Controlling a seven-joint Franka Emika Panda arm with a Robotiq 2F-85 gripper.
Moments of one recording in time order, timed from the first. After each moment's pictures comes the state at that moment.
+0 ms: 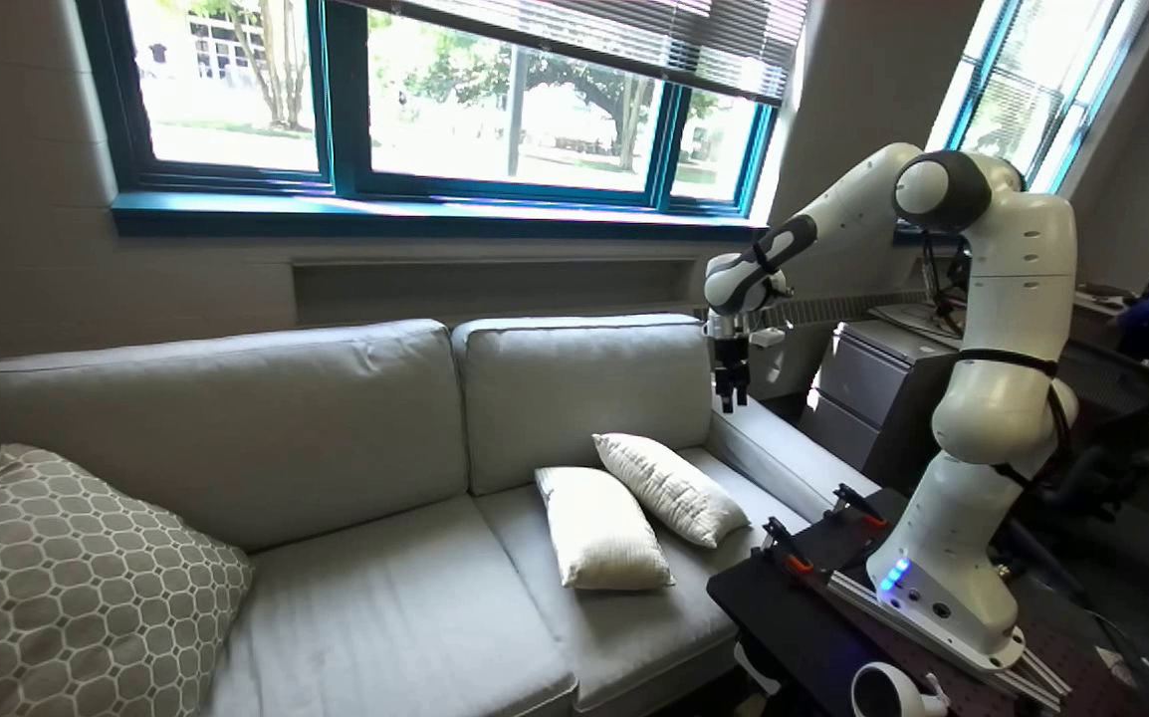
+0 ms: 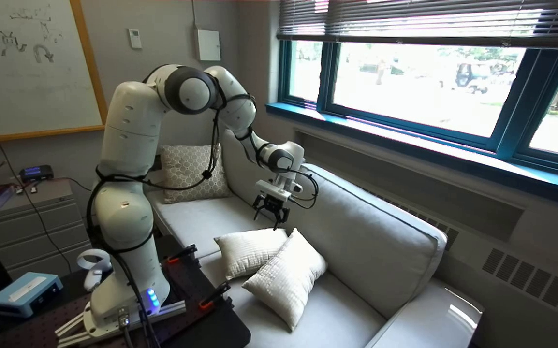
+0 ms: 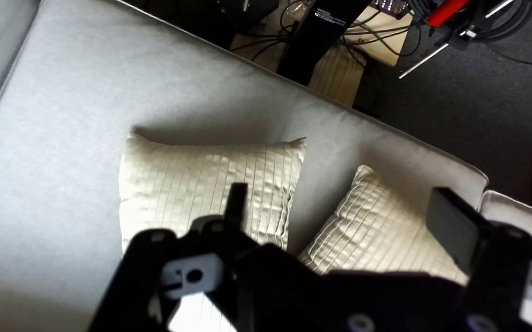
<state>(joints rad) -0.03 0.32 -0.03 -2.14 -0.03 2.04 -0.41</state>
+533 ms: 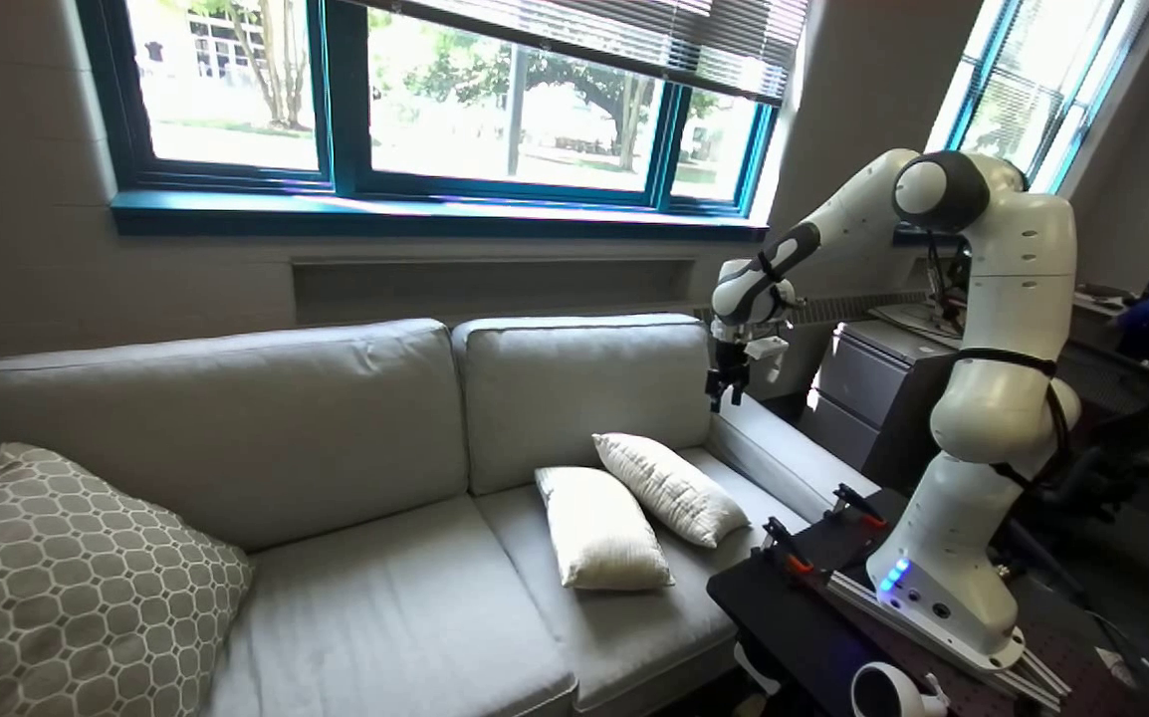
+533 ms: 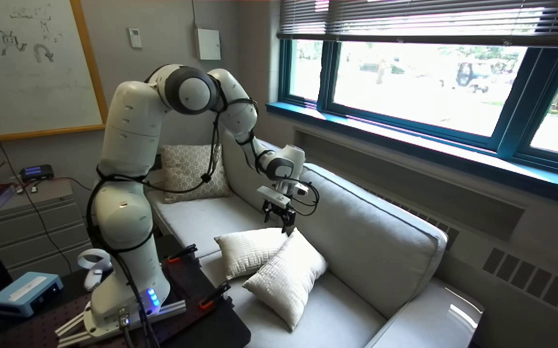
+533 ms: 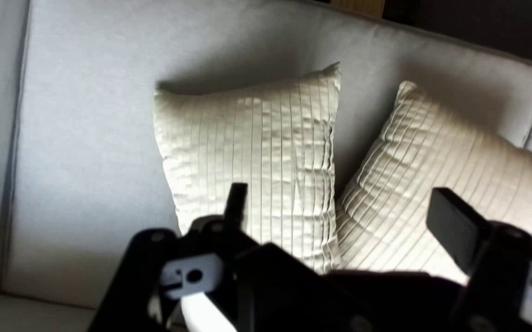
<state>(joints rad) -0.07 0.33 -0.04 -2.20 0.01 2.31 -0.28</state>
